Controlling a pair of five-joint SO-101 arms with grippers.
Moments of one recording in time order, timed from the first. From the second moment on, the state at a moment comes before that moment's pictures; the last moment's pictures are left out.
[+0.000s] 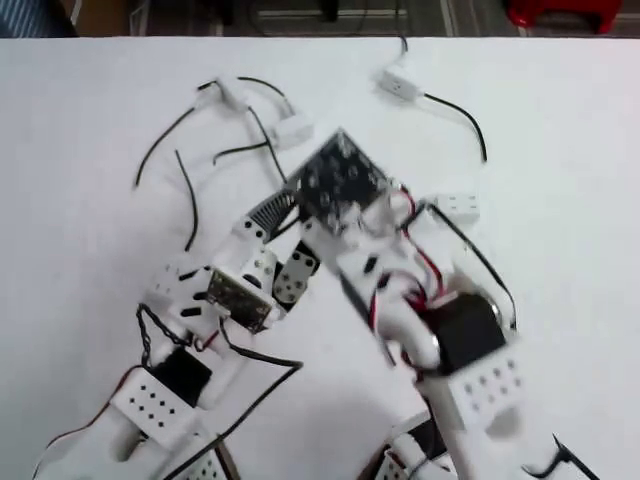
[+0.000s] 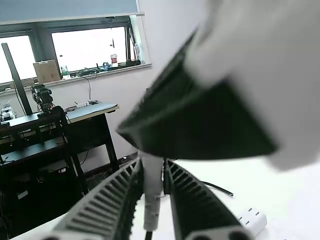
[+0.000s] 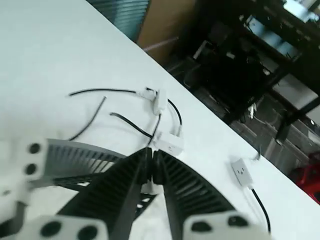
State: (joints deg) left arm 30.3 -66.9 82.5 -12.4 -10.9; right arm -29.4 -48.1 23.6 55.5 25.6
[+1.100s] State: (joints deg) left arm 25.5 -67.0 82.5 -12.4 -6.7; right arm -30.0 -35.6 19.5 46.1 26.0
